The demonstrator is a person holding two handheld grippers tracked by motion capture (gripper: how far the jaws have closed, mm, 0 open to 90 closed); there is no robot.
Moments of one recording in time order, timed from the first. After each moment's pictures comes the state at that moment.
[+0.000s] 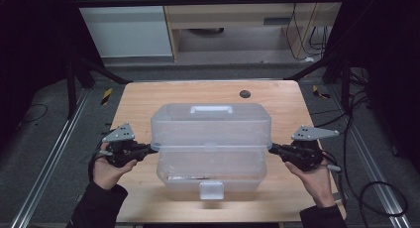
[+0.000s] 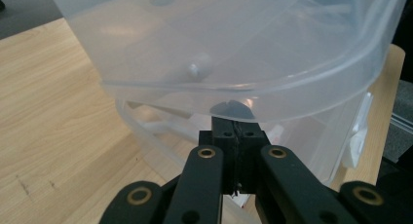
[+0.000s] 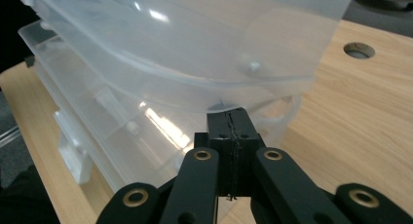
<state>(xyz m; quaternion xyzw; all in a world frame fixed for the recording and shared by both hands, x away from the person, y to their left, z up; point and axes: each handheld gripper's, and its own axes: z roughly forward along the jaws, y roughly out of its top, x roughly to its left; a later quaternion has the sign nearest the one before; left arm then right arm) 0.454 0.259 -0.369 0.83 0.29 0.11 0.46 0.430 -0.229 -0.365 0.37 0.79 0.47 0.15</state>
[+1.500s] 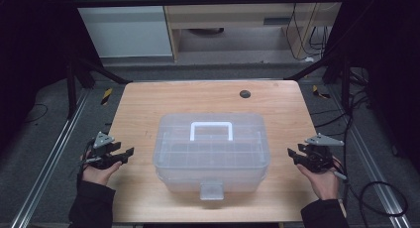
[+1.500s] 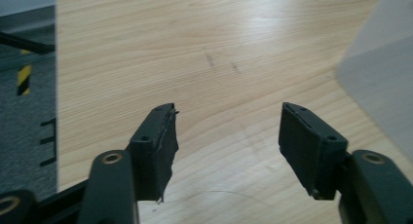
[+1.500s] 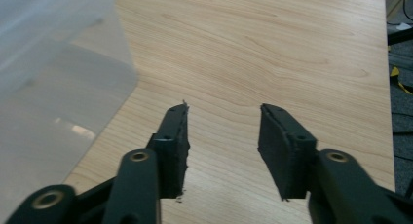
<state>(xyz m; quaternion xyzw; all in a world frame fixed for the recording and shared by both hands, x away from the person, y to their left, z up) 0.480 0.344 -0.455 0.75 0.50 0.25 0.35 0.454 -0.288 -0.442 0.51 0.74 0.36 0.25</state>
